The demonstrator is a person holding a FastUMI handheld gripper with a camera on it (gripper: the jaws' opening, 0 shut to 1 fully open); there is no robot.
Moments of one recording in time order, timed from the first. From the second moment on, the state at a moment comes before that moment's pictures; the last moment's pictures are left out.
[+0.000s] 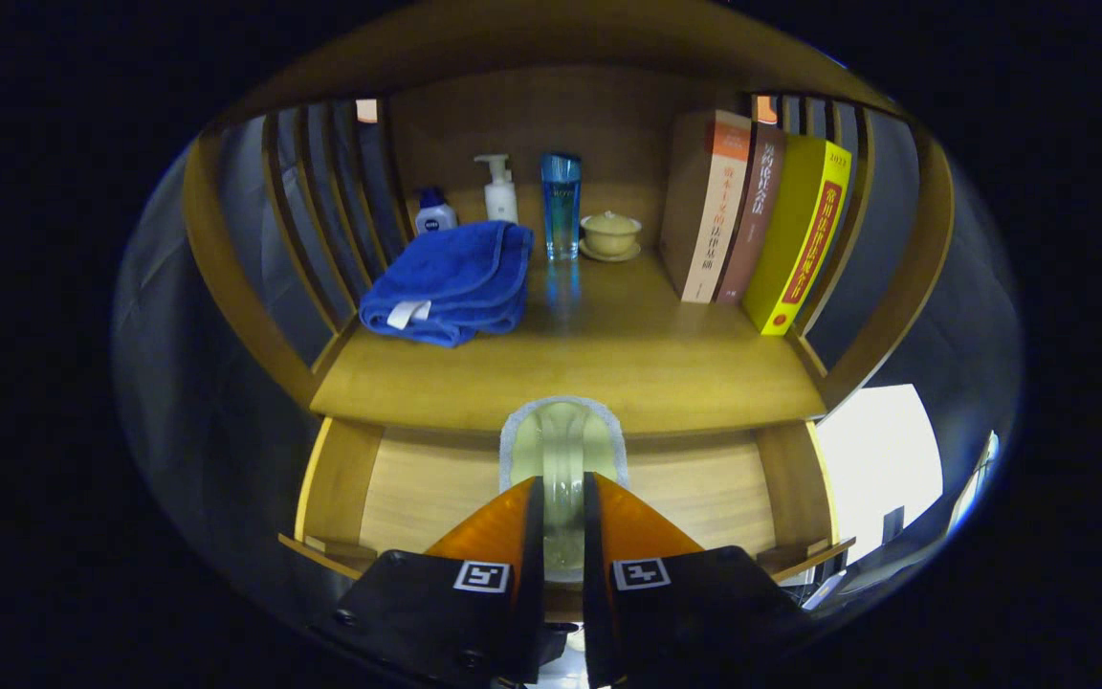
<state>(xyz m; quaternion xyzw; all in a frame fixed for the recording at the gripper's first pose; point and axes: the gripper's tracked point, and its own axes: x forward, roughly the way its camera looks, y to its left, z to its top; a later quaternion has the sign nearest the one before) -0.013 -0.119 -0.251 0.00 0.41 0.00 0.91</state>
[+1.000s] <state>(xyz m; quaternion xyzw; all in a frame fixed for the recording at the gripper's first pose) 0.143 -0.176 -0.314 -0.02 0.42 -0.06 0.90</state>
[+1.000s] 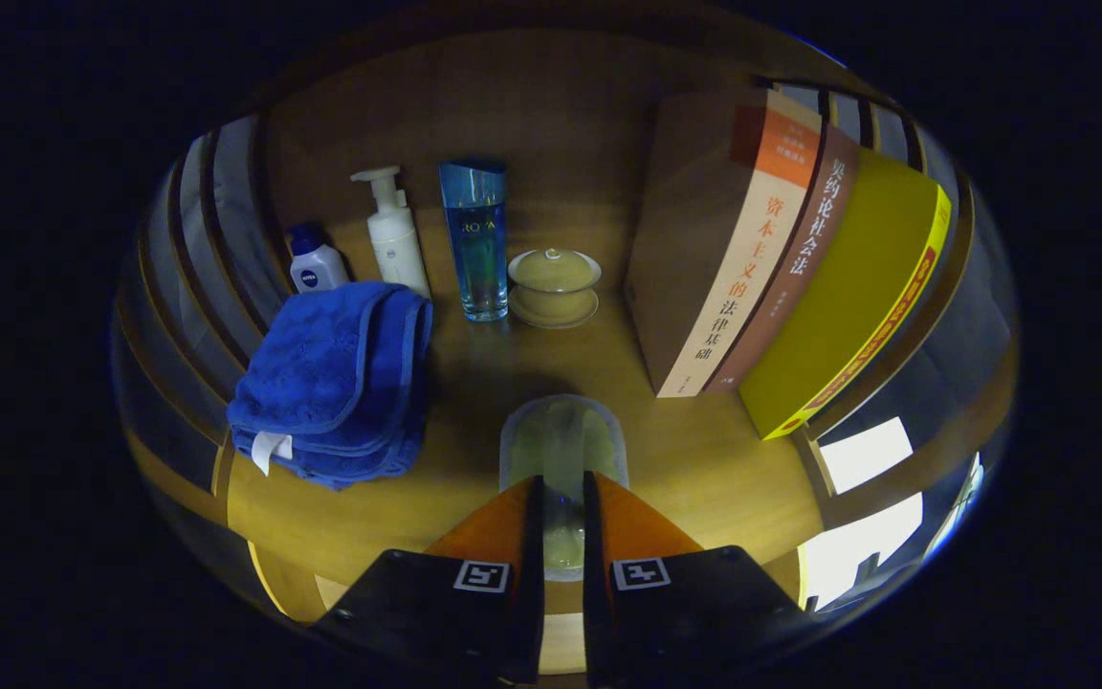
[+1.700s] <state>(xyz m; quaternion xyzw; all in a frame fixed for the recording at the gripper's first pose) 0.051 -0.141 -0.171 -0.04 0.21 -0.07 0.97</state>
